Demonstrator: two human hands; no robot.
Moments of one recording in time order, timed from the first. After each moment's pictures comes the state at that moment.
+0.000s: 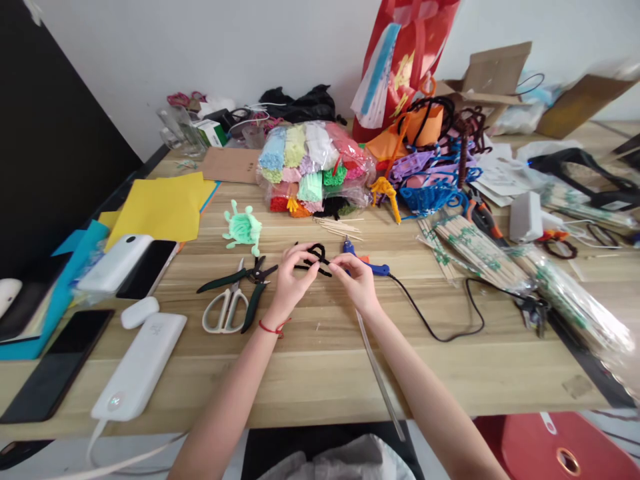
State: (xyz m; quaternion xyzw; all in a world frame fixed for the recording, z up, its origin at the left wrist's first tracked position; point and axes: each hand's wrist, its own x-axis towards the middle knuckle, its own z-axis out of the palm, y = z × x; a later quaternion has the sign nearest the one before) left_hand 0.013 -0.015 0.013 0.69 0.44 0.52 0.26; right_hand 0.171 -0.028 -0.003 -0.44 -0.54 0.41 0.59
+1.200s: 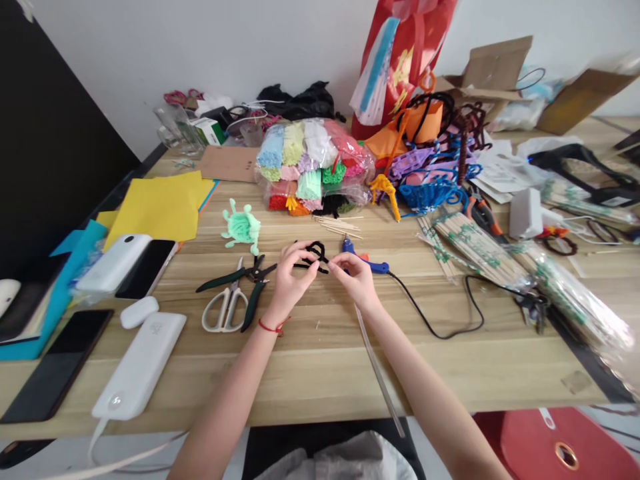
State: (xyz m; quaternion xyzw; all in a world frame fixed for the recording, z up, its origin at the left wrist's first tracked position) left_hand 0.013 -0.017 0.018 0.71 0.44 0.51 0.23; right_hand 0.172 -0.027 -0.003 -0.46 -0.53 0.43 0.57
